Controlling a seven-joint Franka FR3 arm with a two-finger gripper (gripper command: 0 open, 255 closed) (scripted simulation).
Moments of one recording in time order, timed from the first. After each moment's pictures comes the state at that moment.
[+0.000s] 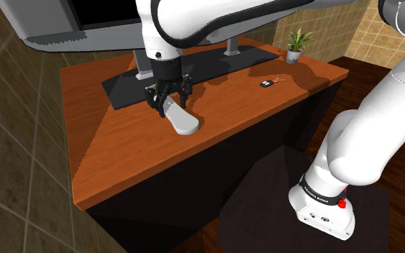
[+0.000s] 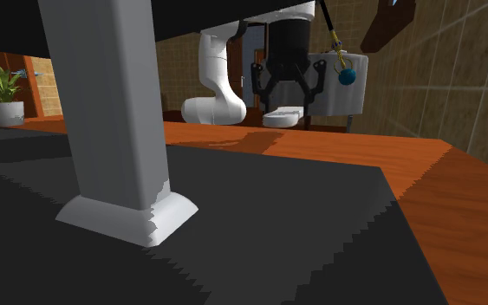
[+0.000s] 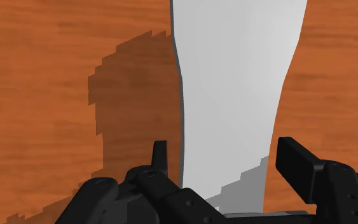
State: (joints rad) arm 0.12 -0.16 0.32 -1.97 0.07 1.82 0.65
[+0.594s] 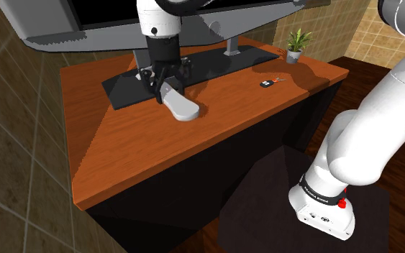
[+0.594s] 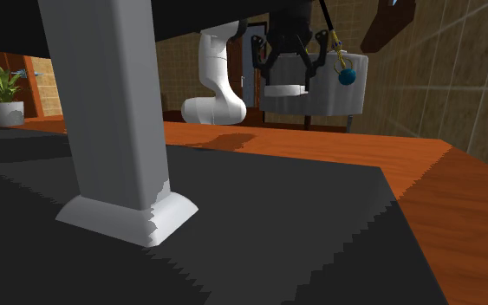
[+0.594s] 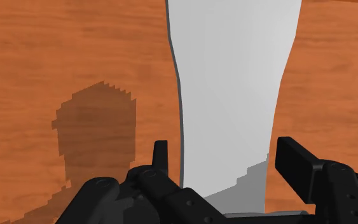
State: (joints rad) arm 0.12 -0.16 0.31 -1.84 0.07 1.69 0.65
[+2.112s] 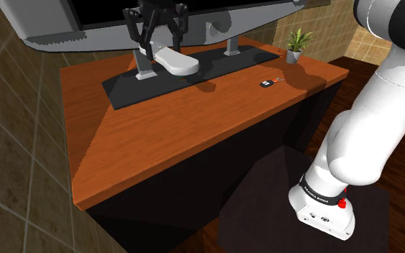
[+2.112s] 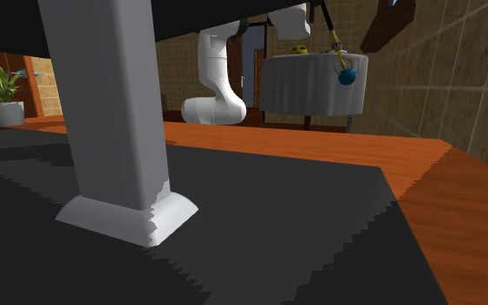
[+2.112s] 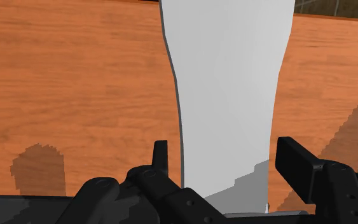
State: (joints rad) arm 0.12 -0.05 0.32 -1.40 0.03 1.36 0.68
